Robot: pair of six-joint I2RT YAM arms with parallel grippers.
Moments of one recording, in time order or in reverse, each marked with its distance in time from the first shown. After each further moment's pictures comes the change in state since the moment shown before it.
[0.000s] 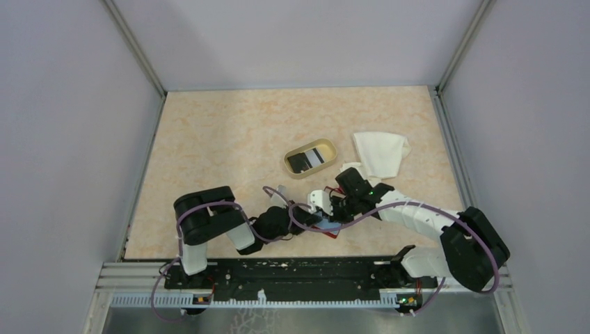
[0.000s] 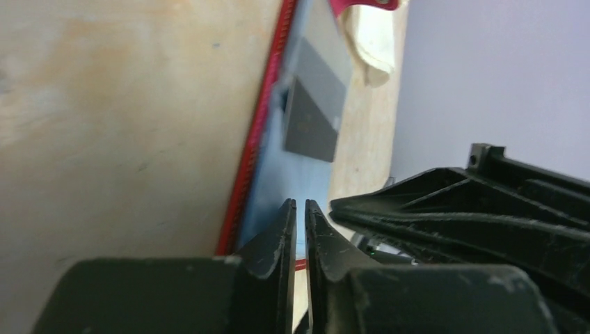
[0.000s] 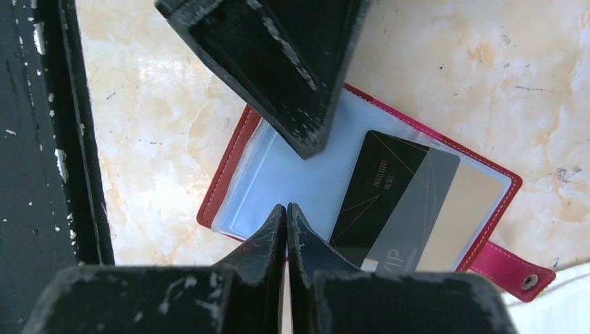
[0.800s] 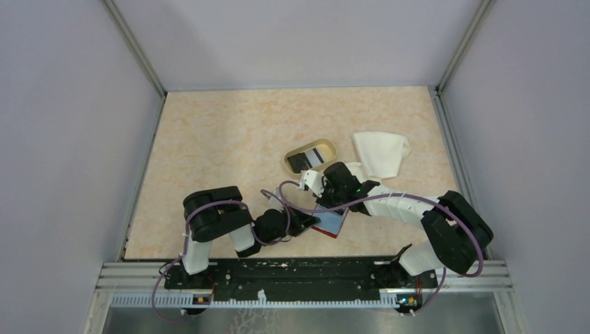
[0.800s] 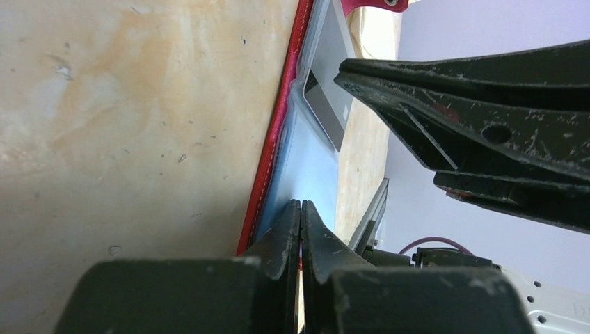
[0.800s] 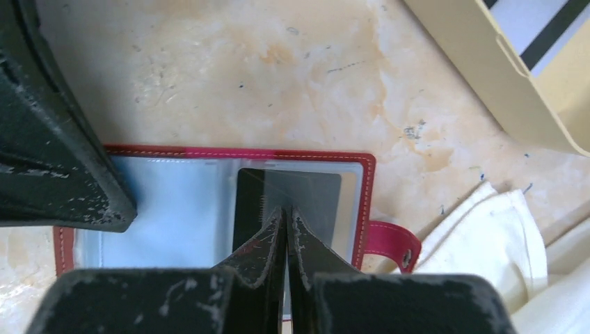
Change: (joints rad) left arm 0.000 0.071 -0.047 0.122 -0.001 -0.013; right arm 0.056 0.175 0.058 0.273 0.372 0.287
